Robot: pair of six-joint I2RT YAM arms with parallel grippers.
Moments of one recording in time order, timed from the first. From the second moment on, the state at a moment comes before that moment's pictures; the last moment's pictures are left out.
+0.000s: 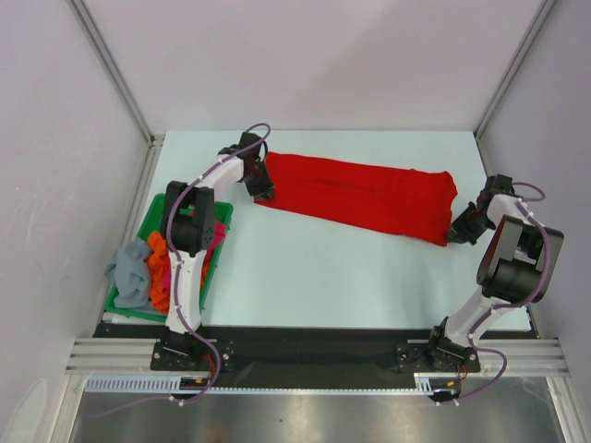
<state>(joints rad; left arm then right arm) -0.27 2.29 1.83 -0.68 0.15 -0.59 -0.39 1.73 1.10 -0.65 -0.18 0.44</state>
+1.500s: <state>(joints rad) -0.26 2.31 1.87 -0.71 0.16 -0.60 -0.30 1.79 1.15 -0.69 -0.09 0.27</state>
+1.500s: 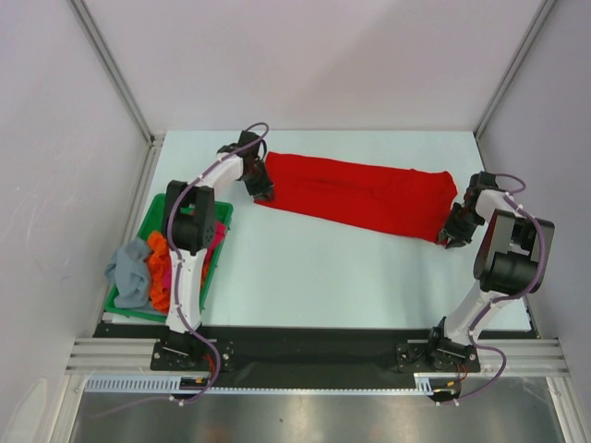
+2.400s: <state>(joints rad) -0.25 2.35 1.94 -0.78 0.17 -0.59 -0.26 1.79 1.19 -0.82 0.25 0.29</state>
